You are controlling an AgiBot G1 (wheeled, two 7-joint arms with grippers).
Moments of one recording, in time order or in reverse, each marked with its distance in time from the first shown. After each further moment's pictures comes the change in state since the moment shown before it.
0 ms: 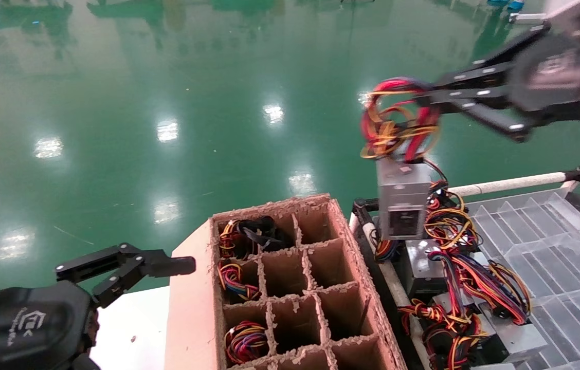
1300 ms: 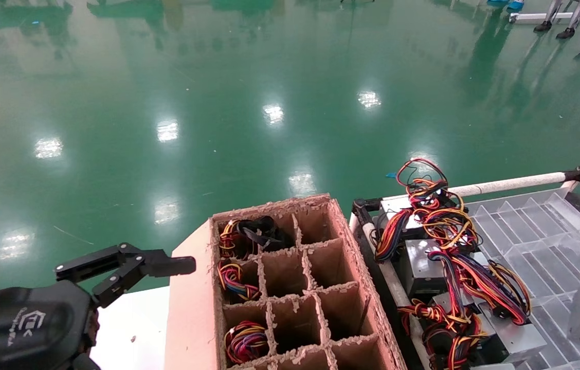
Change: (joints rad) left arm 0.000 0.000 0.001 0.000 0.000 0.000 0.000; right arm 0.253 0.590 -0.468 0.073 0.093 -0.065 -0.219
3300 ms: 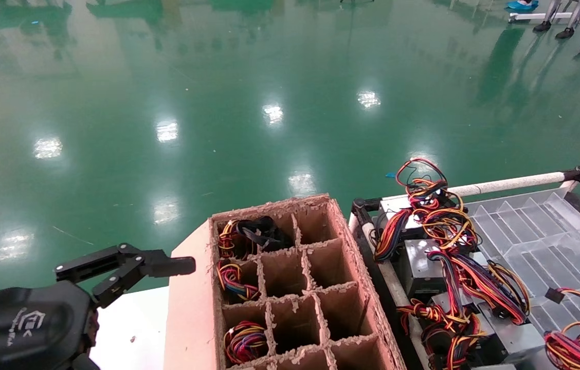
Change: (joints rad) left arm 0.000 0.000 0.001 0.000 -0.001 0.000 0.000; right arm 0.063 -0.033 -0.455 0.064 0.100 -0.006 -0.118
